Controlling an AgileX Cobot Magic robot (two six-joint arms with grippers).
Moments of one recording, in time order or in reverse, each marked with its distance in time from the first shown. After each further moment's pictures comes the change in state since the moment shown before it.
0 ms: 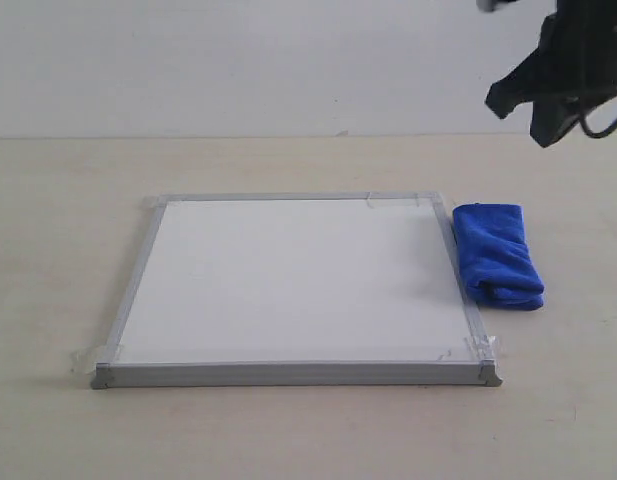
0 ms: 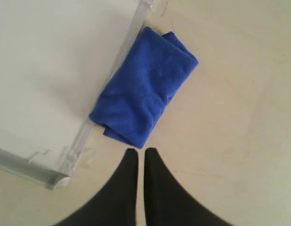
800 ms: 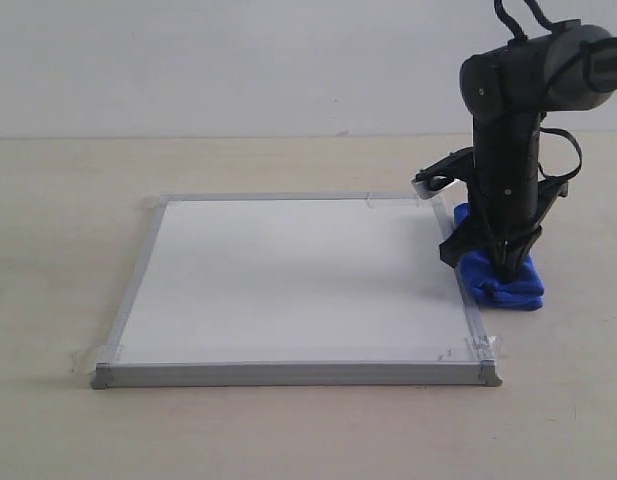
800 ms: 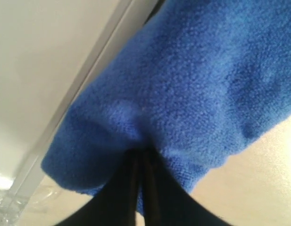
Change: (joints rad) left arm 0.000 0.000 0.000 0.000 0.000 0.000; right arm 0.044 0.504 -0.054 -0.120 0.007 0.006
